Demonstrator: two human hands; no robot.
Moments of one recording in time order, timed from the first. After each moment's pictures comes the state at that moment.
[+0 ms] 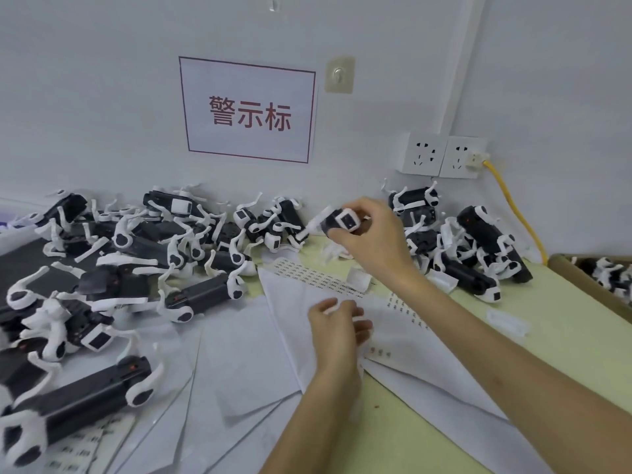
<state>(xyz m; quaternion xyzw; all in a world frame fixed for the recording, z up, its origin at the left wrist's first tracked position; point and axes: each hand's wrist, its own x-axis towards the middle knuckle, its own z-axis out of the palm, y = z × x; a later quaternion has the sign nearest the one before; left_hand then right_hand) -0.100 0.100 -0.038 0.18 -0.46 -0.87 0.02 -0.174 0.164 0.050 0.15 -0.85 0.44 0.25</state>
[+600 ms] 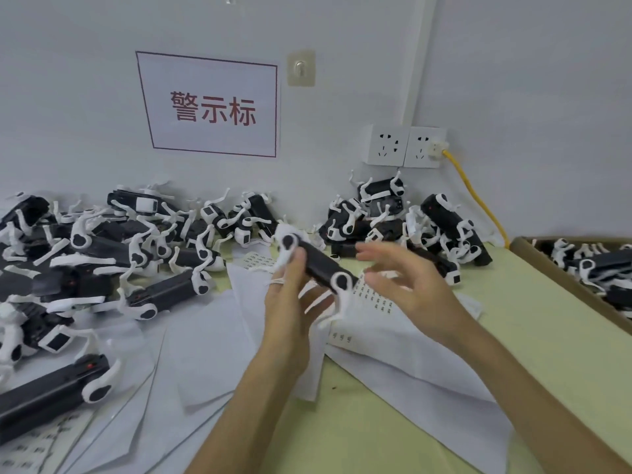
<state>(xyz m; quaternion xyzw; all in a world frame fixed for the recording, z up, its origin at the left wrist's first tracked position) -0.098 0.088 -0.022 0.00 -0.45 -0.89 0.05 -0.097 0.271 0.011 0.24 -0.82 0.51 0.14</state>
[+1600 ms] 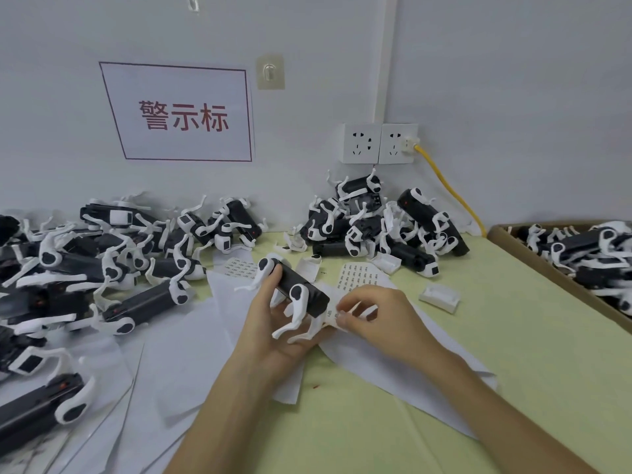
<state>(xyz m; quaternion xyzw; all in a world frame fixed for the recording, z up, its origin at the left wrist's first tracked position) -0.095 0.082 -0.027 0.02 -0.32 -0.92 -0.20 -0.110 0.280 -0.051 0.16 -0.88 0.43 0.12</state>
